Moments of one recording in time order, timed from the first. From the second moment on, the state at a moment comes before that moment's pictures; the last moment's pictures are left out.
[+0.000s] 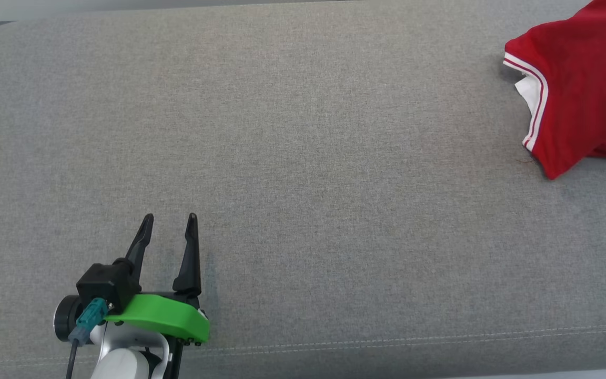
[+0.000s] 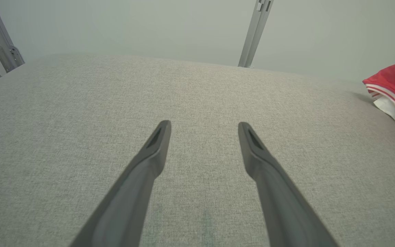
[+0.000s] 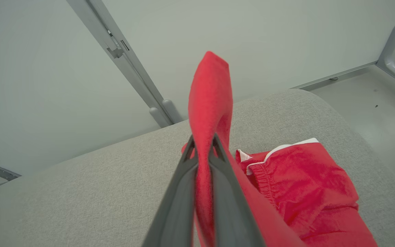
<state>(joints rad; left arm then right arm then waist) -0.06 0.09 -0.29 0.04 -0.39 0.12 -0.18 -0.94 -0.61 0.53 0.78 1.03 -0.04 0.17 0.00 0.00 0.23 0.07</state>
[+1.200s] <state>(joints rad) -0.16 0.16 -0.31 -0.16 -0.30 0.12 -0.11 -0.95 -0.73 0.61 1.02 0.78 -0.12 -0.06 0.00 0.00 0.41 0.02</state>
